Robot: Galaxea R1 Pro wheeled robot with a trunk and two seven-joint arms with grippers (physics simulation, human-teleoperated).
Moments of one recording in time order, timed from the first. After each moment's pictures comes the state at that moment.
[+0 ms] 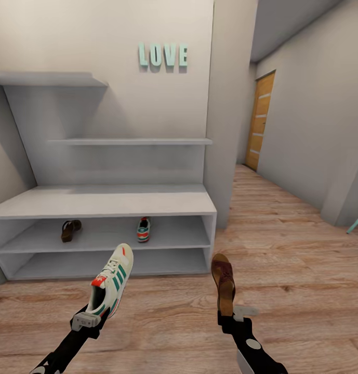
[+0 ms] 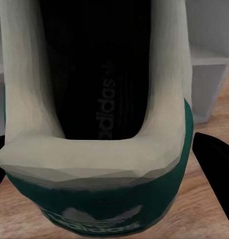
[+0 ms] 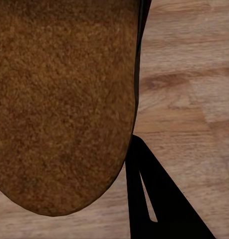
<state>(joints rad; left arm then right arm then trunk) -0.47 0.22 -0.15 -0.17 0.40 -0.75 -0.54 -0.50 0.09 -0.16 -0.30 0.12 -0.22 -0.06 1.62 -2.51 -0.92</state>
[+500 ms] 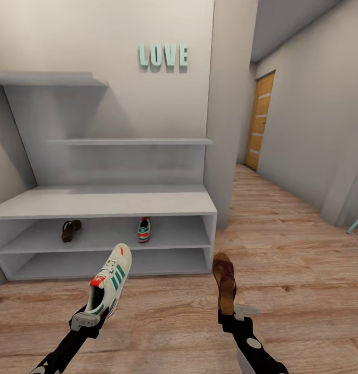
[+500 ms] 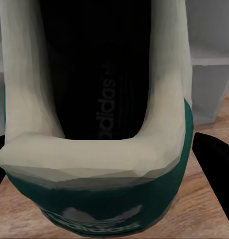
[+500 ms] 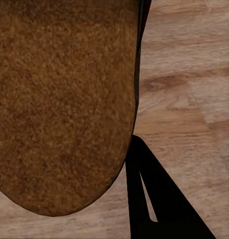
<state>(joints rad) -0.47 0.22 -0.15 -0.17 0.40 -0.75 -0.52 -0.50 0.09 -0.17 -0.31 0.11 -0.22 -0.07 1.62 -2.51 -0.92</state>
